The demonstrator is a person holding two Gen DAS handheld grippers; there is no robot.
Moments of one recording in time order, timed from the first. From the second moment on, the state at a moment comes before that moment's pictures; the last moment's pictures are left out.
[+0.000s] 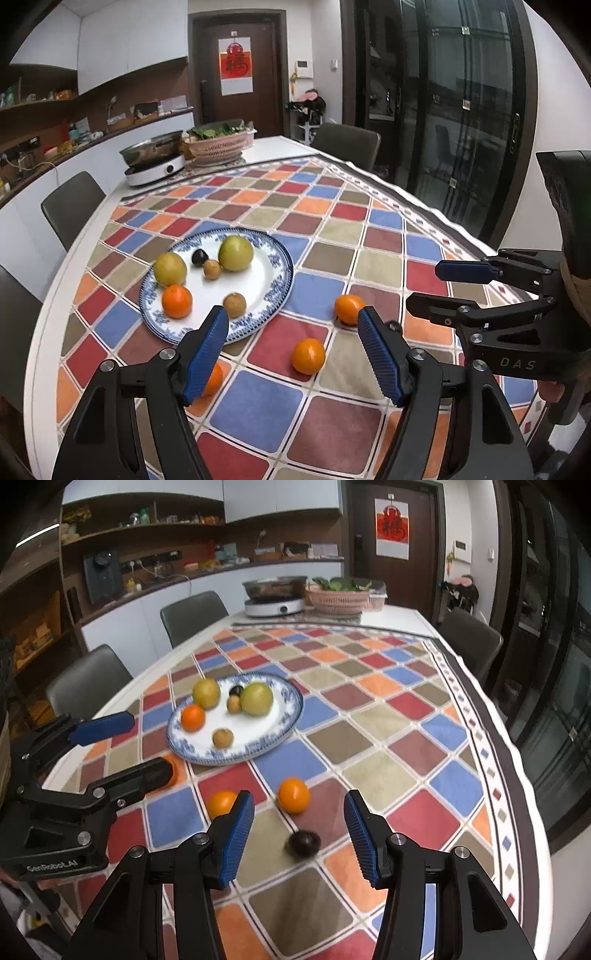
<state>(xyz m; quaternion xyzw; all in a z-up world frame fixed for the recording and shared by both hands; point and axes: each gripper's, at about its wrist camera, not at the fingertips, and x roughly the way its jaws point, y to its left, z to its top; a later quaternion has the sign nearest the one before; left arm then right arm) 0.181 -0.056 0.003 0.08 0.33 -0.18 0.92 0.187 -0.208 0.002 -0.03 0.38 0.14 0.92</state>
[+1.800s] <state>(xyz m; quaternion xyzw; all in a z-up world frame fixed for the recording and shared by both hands) 0.203 -0.063 -0.048 0.06 0.40 -0.21 0.89 0.198 -0.201 -0.052 0.00 0.42 0.17 0.89</state>
